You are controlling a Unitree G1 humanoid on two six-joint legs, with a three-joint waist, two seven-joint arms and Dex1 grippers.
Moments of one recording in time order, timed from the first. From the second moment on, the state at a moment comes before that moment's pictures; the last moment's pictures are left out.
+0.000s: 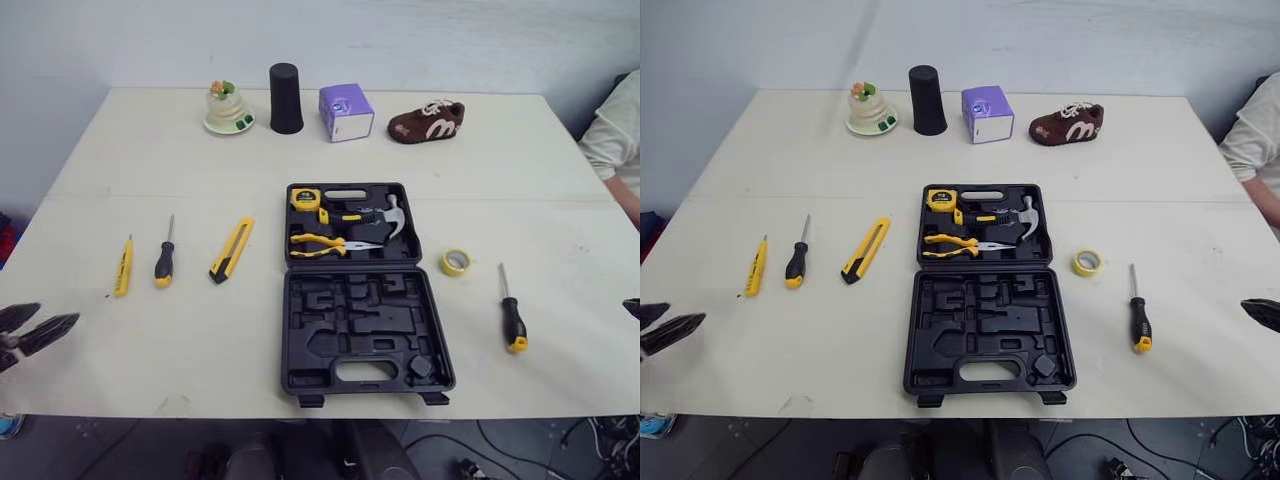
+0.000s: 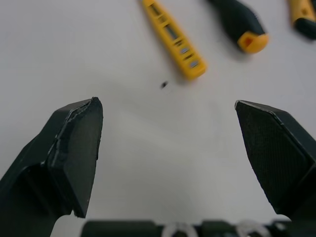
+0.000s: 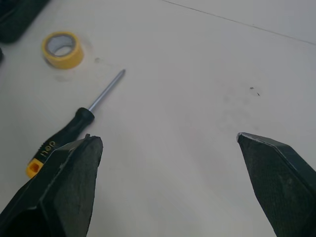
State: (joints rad) left arm 0.05 0.90 0.68 0.17 -0.49 0.56 -0.94; right arm 0.17 -1.09 -0.87 0.05 0.47 0.66 1.18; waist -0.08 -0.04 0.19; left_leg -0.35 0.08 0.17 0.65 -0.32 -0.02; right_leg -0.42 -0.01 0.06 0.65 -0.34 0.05
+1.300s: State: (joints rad) left arm -0.56 0.50 0.37 -0.10 -0.29 1.42 -0.07; right arm -0.35 -0.97 -0.26 -0.62 0.99 0.86 0.86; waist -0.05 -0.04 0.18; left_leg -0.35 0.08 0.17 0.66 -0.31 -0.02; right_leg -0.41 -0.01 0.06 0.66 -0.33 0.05
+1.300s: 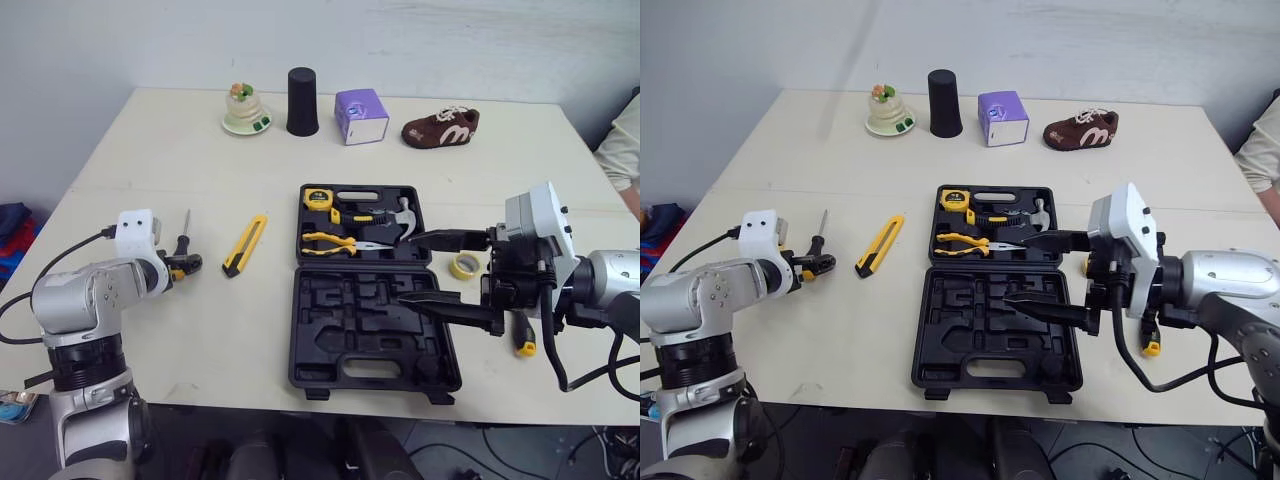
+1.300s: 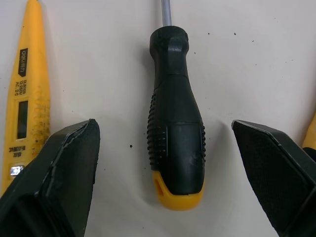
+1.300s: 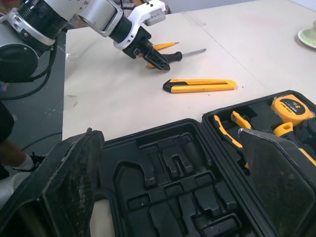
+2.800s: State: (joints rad) left arm -1.11 0.66 -0.59 0.15 -0.10 0.80 -1.27; right arm 0.14 -0.98 -0.65 -0.77 1.04 0.88 0.69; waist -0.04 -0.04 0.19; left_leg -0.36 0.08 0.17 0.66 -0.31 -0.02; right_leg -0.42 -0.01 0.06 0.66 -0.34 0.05
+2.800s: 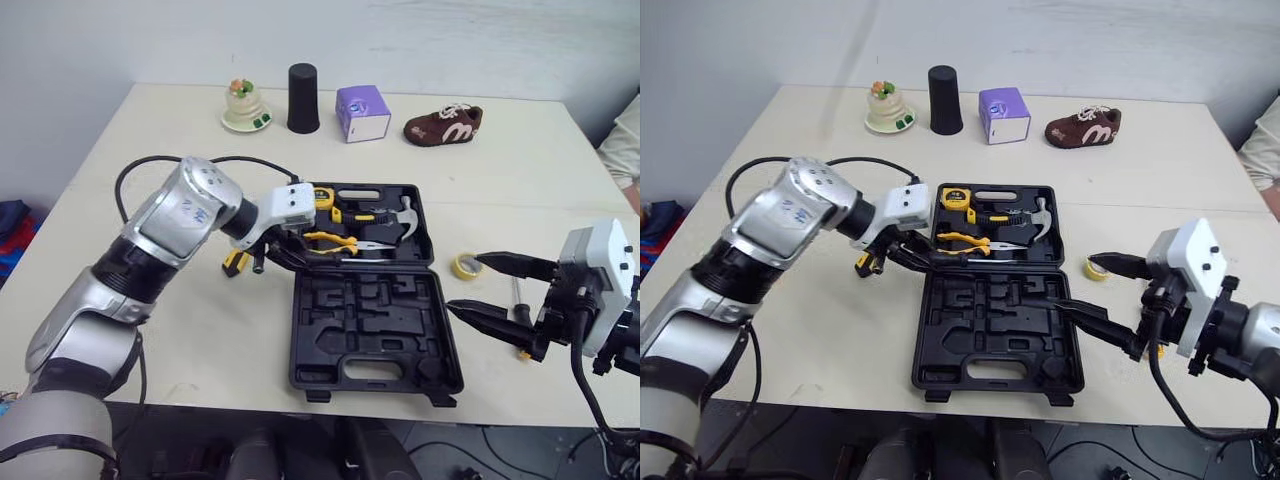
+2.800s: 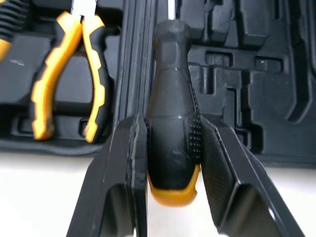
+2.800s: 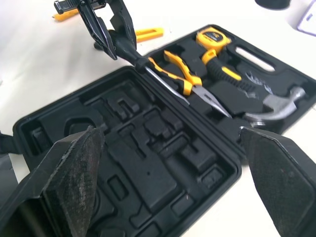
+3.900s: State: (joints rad) left arm -1.17 0.50 -0.67 0.29 0.05 0.75 -1.29; right arm 0.28 -0.91 -0.67 -0.80 0.98 0.83 0.66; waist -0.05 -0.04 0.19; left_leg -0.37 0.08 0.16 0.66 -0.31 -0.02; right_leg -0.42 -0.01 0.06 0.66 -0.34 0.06
